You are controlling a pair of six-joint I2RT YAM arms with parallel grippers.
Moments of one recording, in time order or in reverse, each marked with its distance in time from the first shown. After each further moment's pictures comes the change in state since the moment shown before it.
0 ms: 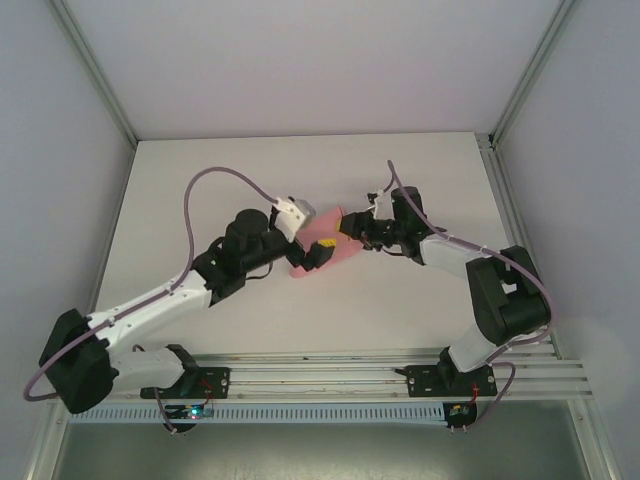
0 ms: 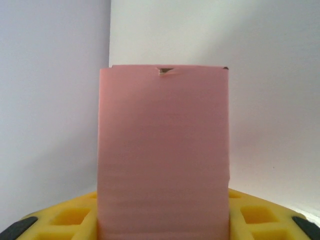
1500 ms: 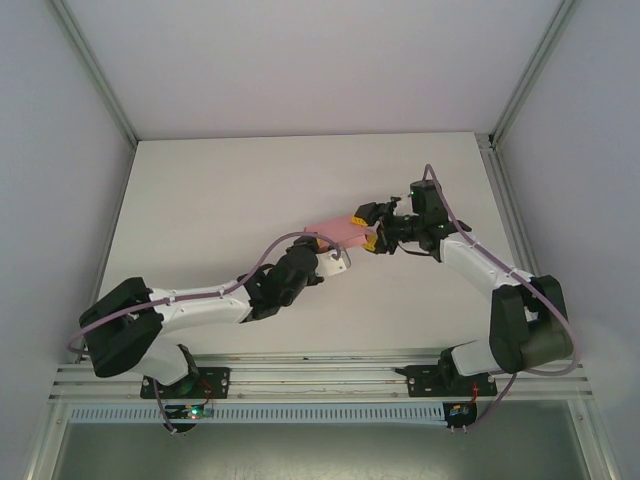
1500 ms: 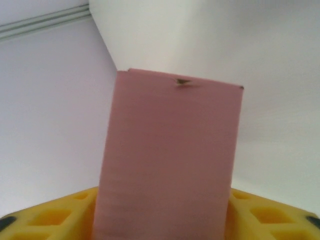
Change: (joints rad) left arm -0.237 0.258 -0.071 0.136 -0.601 0.571; right arm -0.072 -0.186 0.053 -0.348 -0.018 0.343
